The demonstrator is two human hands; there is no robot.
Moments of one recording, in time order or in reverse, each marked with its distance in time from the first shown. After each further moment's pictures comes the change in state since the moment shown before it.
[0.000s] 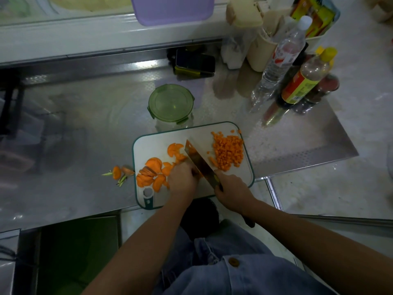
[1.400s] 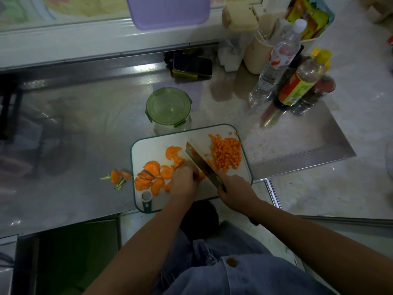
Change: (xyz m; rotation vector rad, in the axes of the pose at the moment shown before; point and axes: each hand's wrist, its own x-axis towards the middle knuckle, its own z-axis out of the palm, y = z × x) left_hand 0.004 -0.001 0.003 -0.007 -0.067 0.100; right_hand -0.001 0.011 -0.008 -0.062 0.055 -0.049
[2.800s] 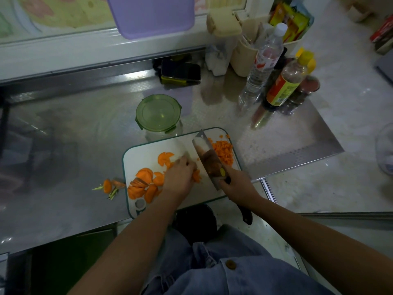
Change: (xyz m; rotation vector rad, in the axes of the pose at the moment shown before) left_hand 0.024 0.004 -0.007 0.400 -0.085 0.318; right_hand 0.002 0.015 -0.021 0.325 0.135 0.139
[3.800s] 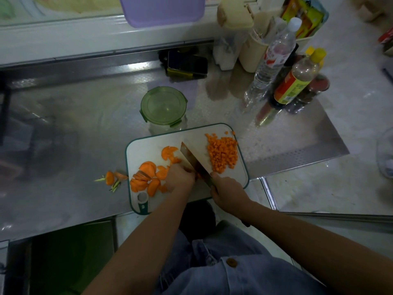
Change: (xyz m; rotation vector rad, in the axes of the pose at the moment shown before) left_hand 0.000 0.006 0.016 -0.767 -0.057 -0.786; right_hand -0.008 -0.008 0.038 -0.367 -0.182 -0.060
